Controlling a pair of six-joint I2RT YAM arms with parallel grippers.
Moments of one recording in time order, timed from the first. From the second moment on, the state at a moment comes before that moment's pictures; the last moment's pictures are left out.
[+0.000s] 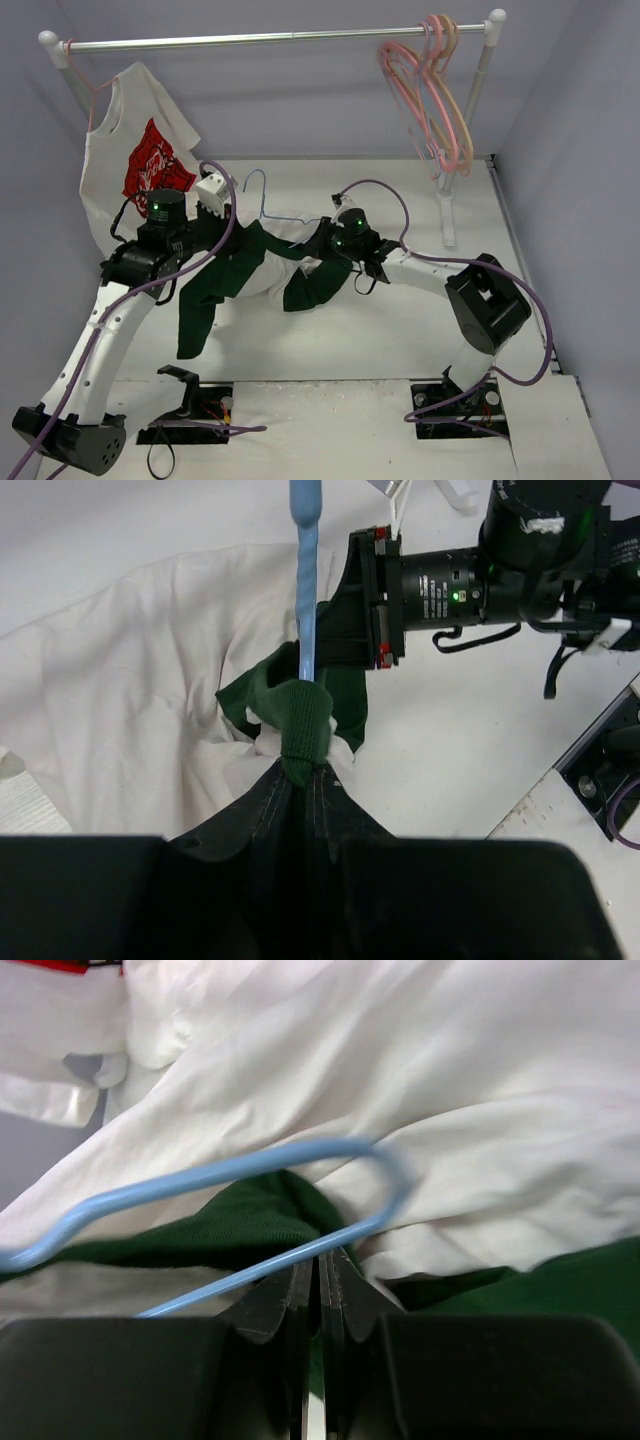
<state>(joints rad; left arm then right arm) -0.29 1.02 1.19 -0.67 0.48 -0.06 0.68 1.71 0.96 0.25 -0.19 0.76</state>
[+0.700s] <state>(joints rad) -0.32 1.01 1.17 -0.71 0.50 -0.01 0.48 1.53 0.92 0.18 -0.18 0.53</state>
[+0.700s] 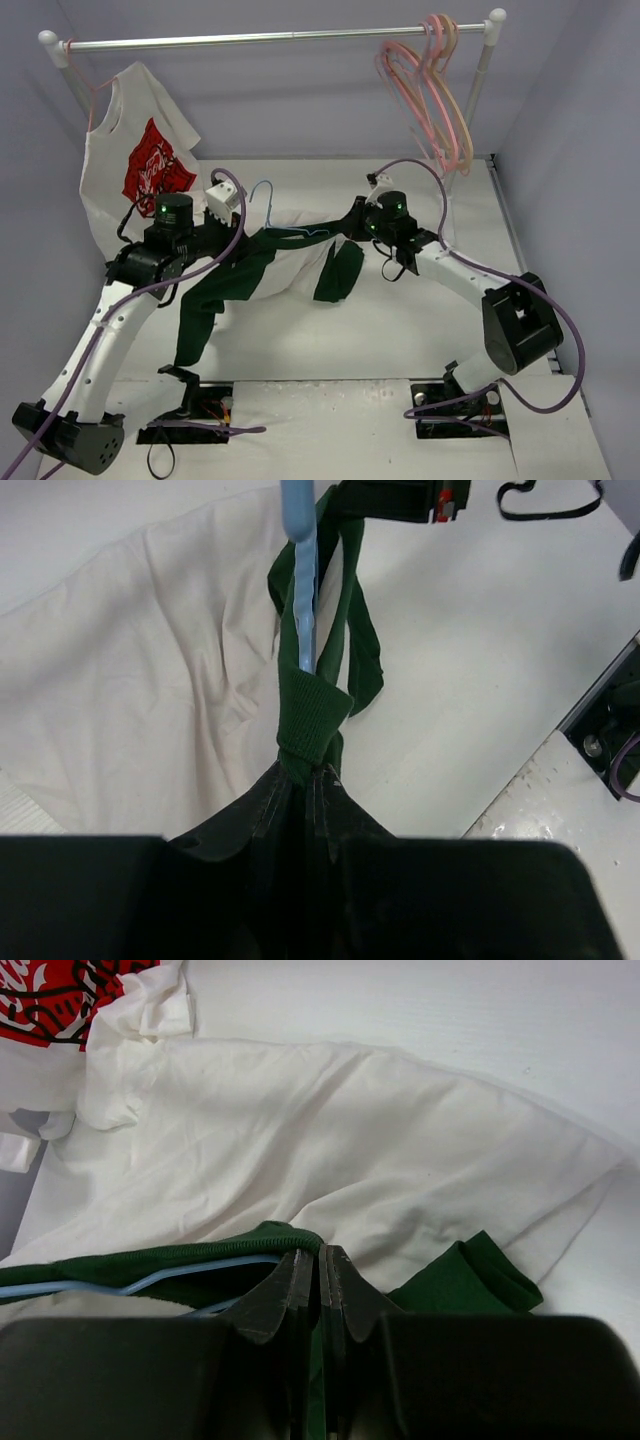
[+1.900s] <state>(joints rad) -0.34 1.11 1.25 -0.22 0.80 -0.28 0.64 1.25 1.31 -0.24 -0.33 -0.11</state>
